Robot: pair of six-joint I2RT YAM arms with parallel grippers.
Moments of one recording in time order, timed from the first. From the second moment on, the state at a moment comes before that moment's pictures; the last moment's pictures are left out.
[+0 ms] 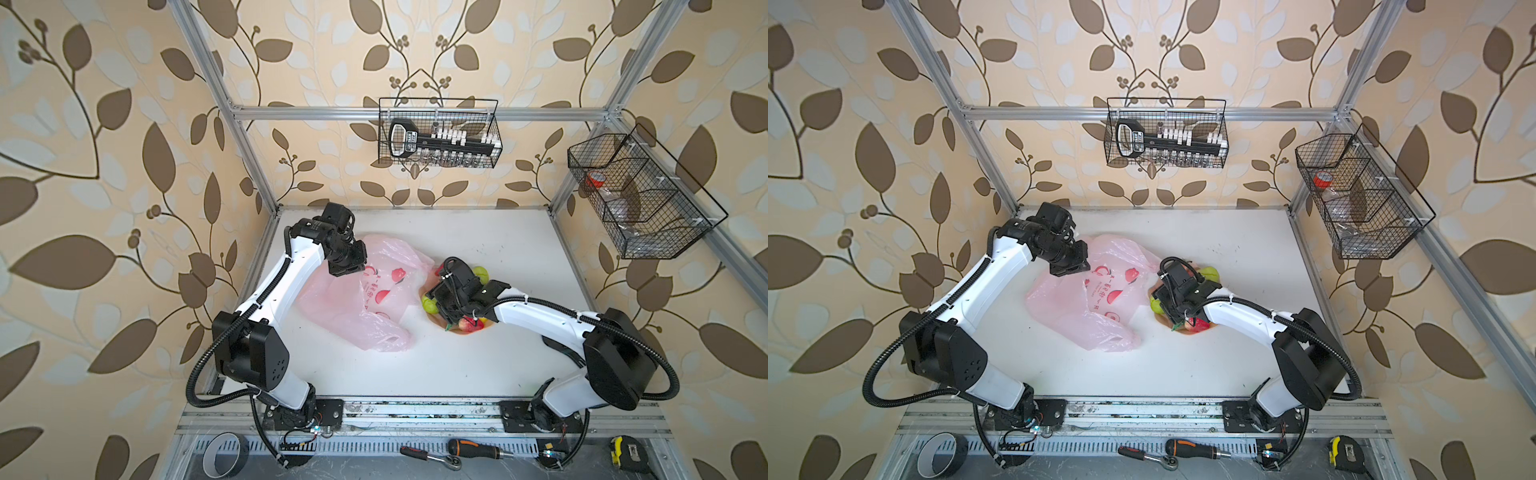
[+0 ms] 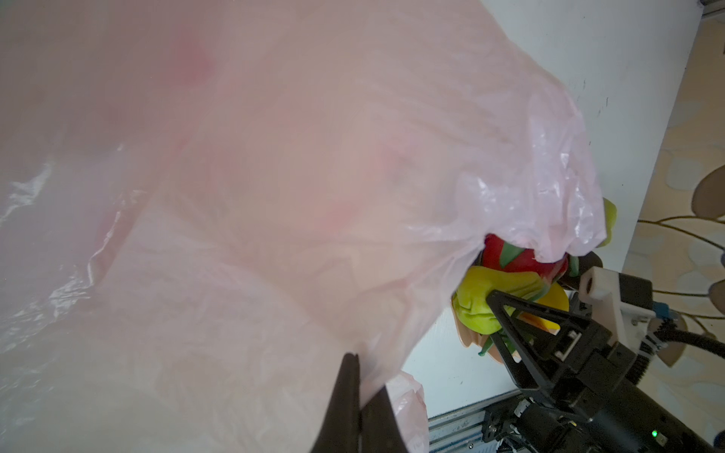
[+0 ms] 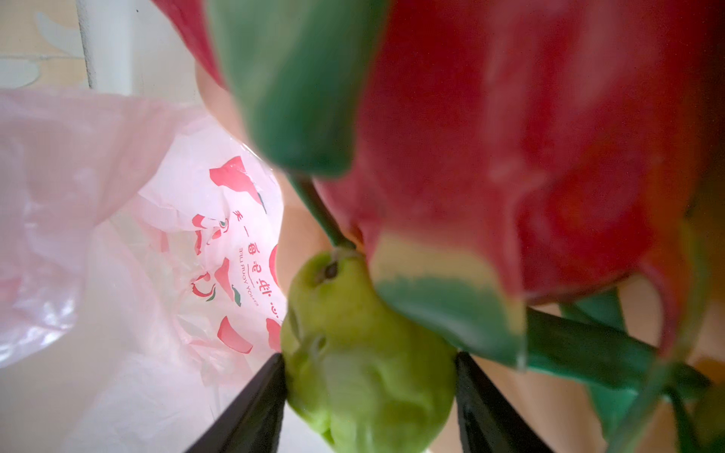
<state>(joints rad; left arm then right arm) -0.26 1.55 1.50 -1.10 0.29 -0.50 0.70 1.52 0.95 -0.41 0.01 1.56</state>
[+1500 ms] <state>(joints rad) -0.27 1.55 1.50 -1.09 0.29 -0.51 0.79 1.36 0.91 -0.22 0.00 1.57</state>
